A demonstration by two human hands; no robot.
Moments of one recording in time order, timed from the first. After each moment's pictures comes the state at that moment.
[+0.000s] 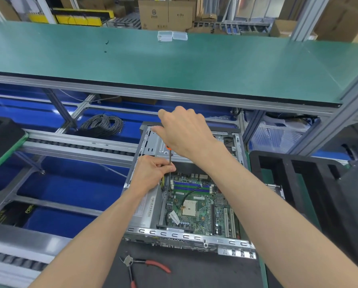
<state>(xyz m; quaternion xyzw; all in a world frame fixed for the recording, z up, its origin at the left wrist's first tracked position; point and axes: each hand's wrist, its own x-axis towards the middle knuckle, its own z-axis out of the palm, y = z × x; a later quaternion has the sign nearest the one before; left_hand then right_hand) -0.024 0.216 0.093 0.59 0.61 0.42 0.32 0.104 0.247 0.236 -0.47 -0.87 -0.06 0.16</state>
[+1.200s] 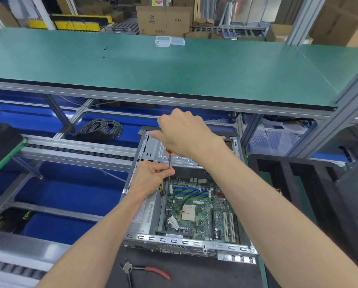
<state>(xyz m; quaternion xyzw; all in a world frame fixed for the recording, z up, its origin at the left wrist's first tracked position) -0.023 0.214 0.094 0.59 0.61 0.40 0.34 0.108 0.249 0.256 -0.47 -0.88 0.01 0.08</state>
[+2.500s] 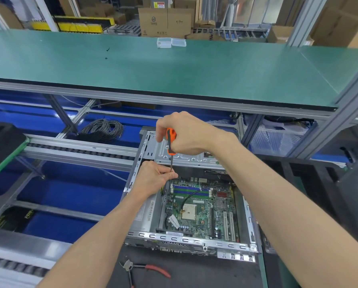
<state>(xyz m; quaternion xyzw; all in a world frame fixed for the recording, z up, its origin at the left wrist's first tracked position) -0.023 0.216 0.083 0.62 0.62 0.35 0.32 0.128 0.257 0.265 -0.37 -0.90 0.21 0.07</state>
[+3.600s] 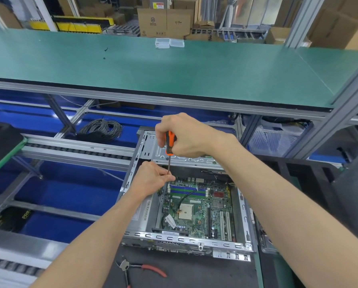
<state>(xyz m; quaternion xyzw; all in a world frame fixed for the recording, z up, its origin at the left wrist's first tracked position) -0.023 0.223 0.076 0.63 0.66 0.26 0.31 0.138 0.252 0.265 -0.34 -0.92 0.19 0.08</state>
